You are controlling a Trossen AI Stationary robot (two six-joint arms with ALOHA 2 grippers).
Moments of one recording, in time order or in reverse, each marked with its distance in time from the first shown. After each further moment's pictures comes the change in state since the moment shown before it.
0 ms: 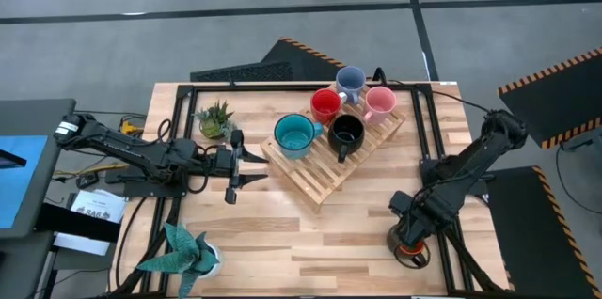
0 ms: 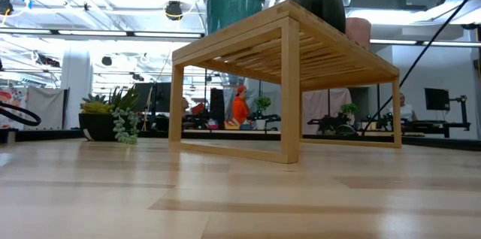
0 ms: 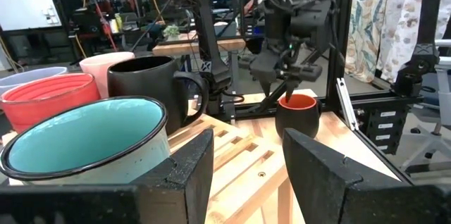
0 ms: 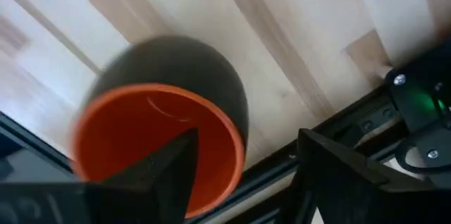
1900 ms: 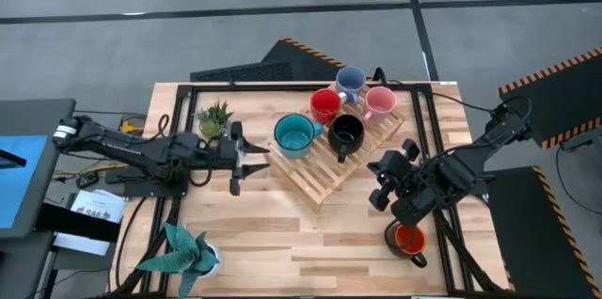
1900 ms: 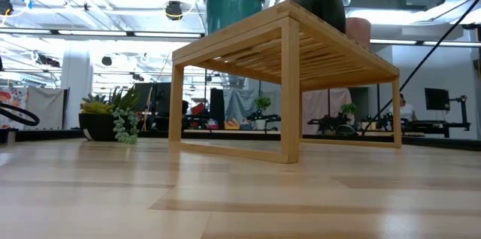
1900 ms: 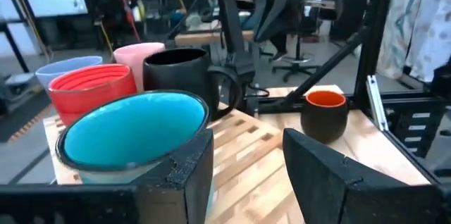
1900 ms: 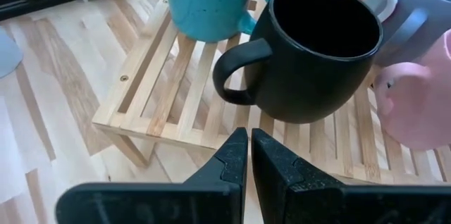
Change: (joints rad) left arm 0.071 0.001 0.051 -0.084 -0.015 -0.016; right arm -0.150 -0.072 0.318 0.016 0.980 -0.398
